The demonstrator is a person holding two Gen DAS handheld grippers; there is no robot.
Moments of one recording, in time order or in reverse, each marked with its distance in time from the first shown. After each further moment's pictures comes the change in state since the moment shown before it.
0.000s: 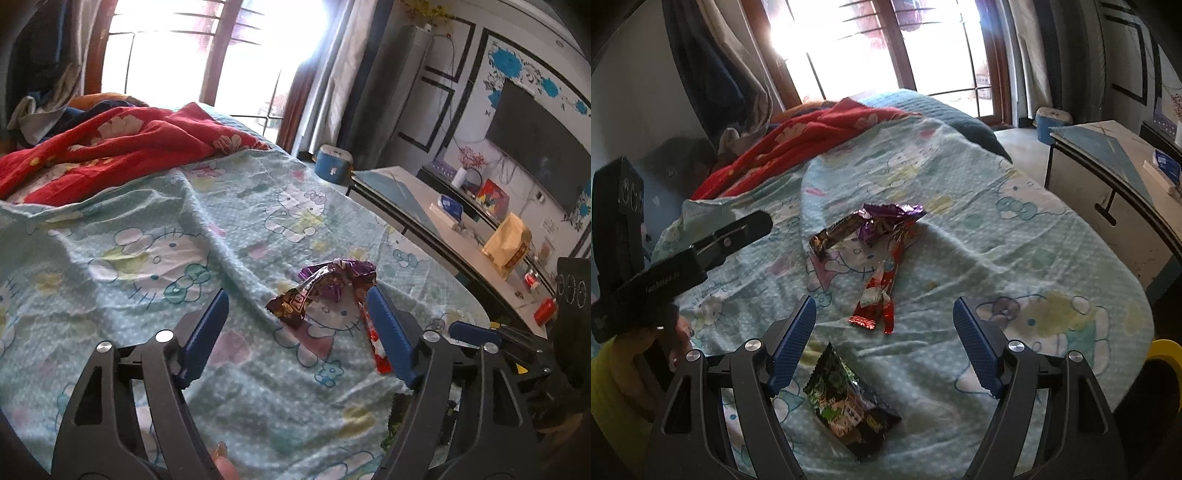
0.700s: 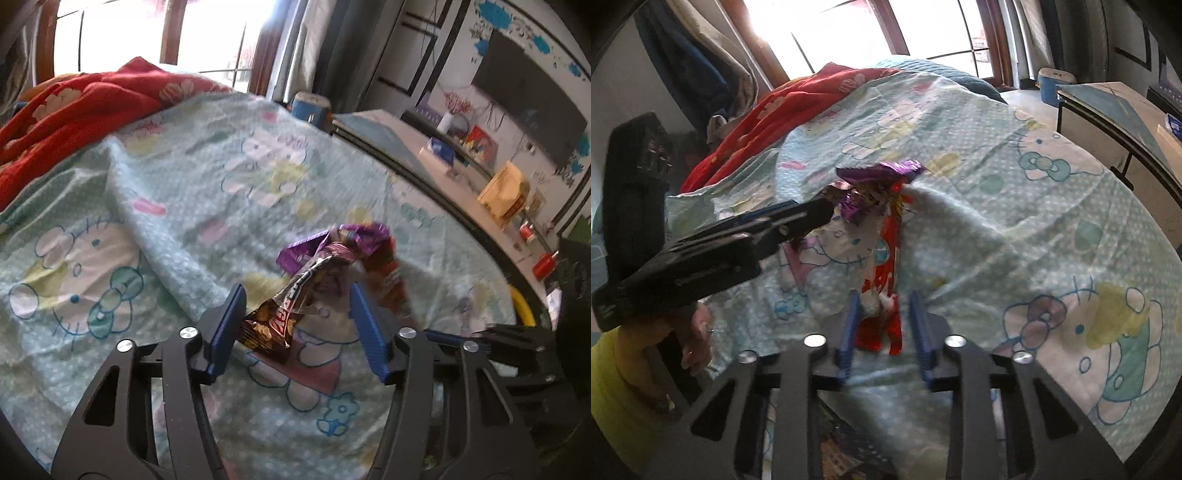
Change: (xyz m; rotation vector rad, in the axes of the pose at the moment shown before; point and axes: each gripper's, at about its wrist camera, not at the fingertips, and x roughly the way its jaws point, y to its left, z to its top) left arm 0.085 -0.008 0.003 0.094 0.219 -0.055; right arm 0.053 -0.017 0.003 0.076 0.120 0.031
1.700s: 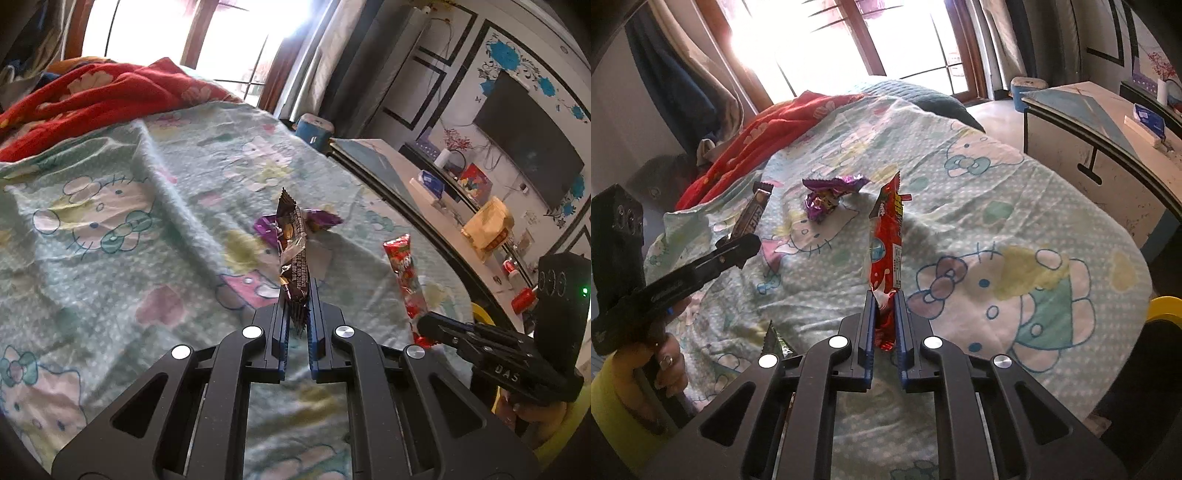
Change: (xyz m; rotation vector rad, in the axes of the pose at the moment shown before) left arm -0.057 -0.022 -0.036 -0.129 -0.111 -0.049; right arm -0.054 -0.031 -0.029 0.050 -0.088 -0.042
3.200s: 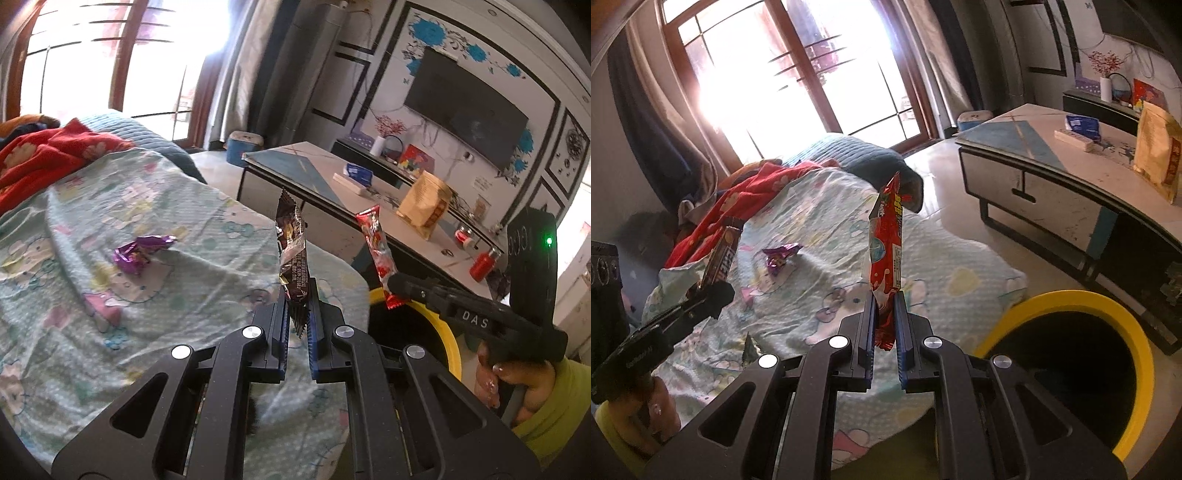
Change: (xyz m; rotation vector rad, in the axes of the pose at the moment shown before) left arm -0.019 -0.135 -0.016 0.205 -0.046 -0.158; right arm -0.119 -0.077 -0.017 0.120 -0.201 -0.106
